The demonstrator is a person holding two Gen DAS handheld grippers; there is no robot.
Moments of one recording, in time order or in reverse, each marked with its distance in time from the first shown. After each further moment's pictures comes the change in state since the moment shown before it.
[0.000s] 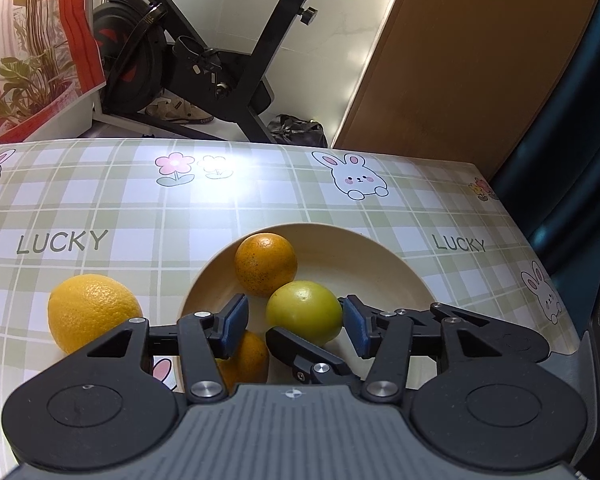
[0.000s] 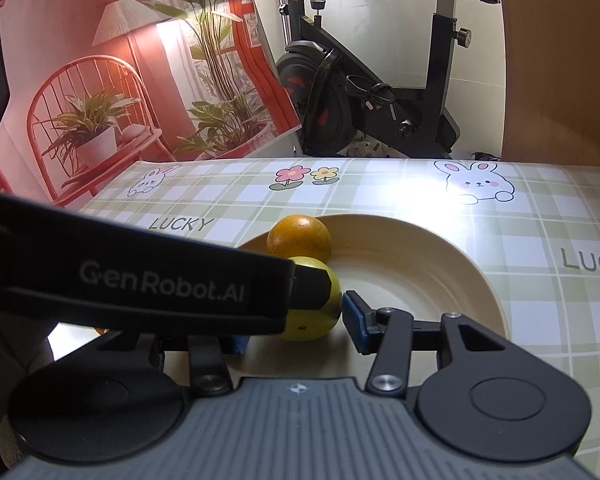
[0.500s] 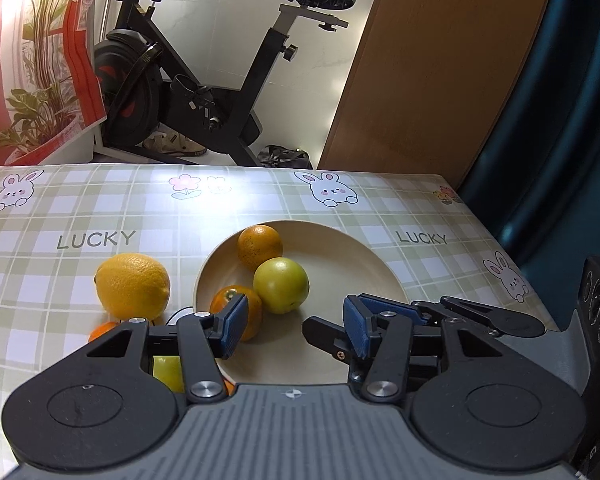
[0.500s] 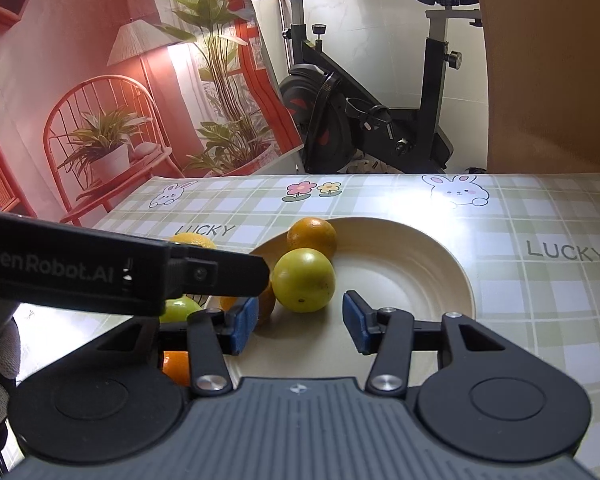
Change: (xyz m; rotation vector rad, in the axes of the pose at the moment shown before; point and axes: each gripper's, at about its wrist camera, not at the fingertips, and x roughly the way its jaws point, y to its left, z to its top) left arm -0.071 -0.015 -0.044 0.039 -0.111 -0.014; right arm -0.058 0.012 -0.020 0.004 -0.069 -0.001
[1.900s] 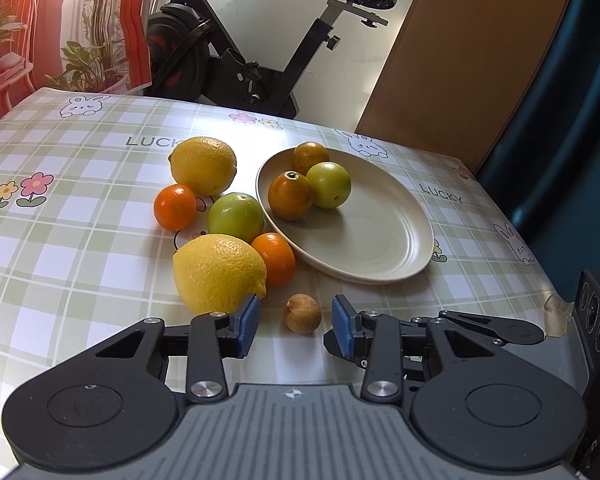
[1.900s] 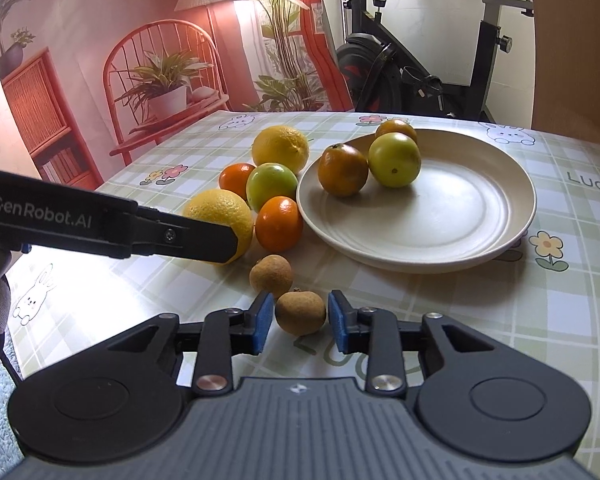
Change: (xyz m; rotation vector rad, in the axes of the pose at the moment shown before) left arm -0.047 0.018 -0.087 -0.115 0.004 0.048; right arm -0.028 0.050 -0.084 -0.106 0.091 0.103
